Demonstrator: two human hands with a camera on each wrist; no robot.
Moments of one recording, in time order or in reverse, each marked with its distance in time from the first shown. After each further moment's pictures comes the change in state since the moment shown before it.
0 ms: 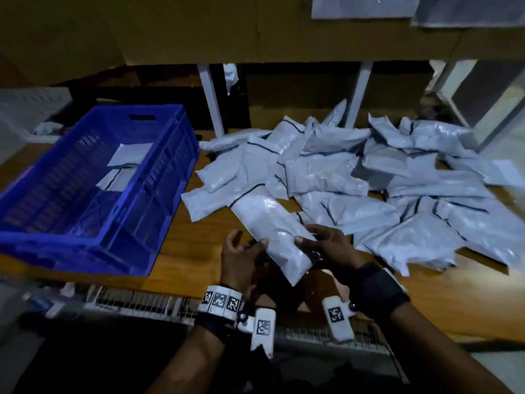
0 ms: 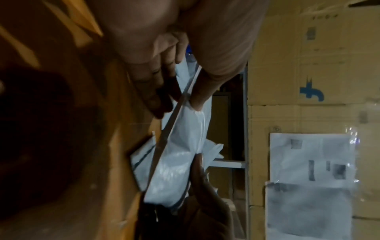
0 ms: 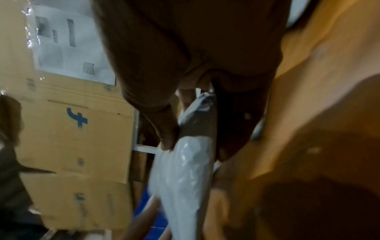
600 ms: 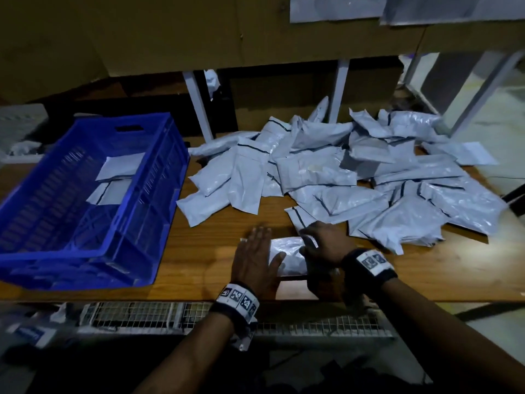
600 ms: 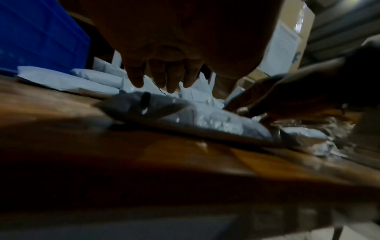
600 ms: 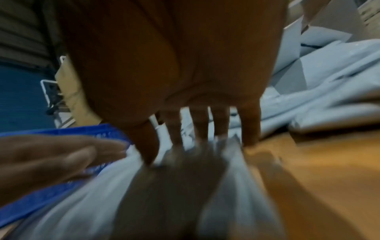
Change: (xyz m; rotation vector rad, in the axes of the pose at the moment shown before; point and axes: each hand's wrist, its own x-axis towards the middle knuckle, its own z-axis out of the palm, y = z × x) left_hand 0.014 -0.020 -0.020 1.637 -0.336 0.704; right_hand 0.020 0.024 -0.007 -1.309 0.060 -0.260
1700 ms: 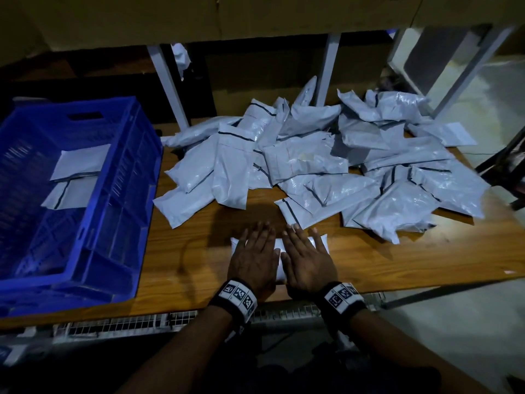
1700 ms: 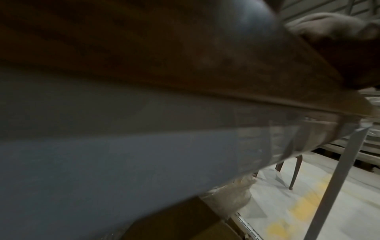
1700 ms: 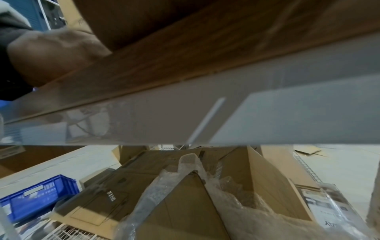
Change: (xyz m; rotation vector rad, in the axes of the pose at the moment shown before) left_hand 0.027 -0.007 0.024 0.326 -0.138 0.238; right_hand -0.026 -0.042 0.086 -0.193 0.342 -0.029
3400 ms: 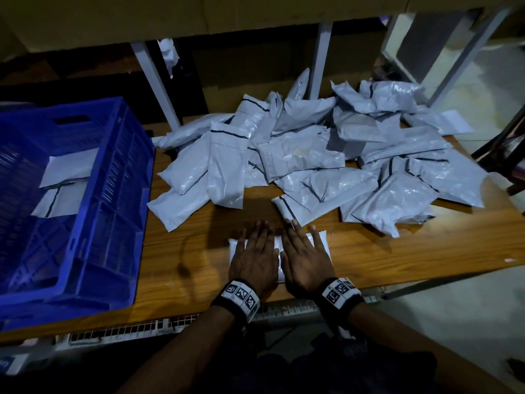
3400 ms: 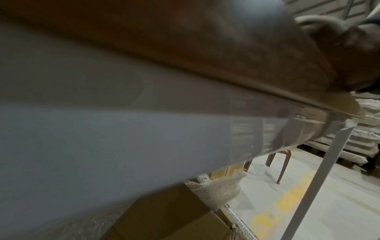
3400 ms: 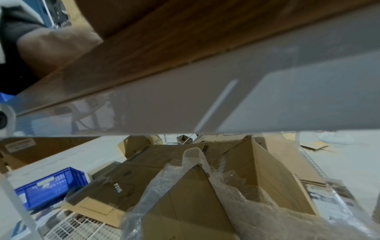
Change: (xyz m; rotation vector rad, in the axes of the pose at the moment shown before) left_hand -0.002 0.006 -0.002 0.084 -0.065 -0.002; right_hand 0.002 -0.004 0.003 -0.009 -0.029 0.017
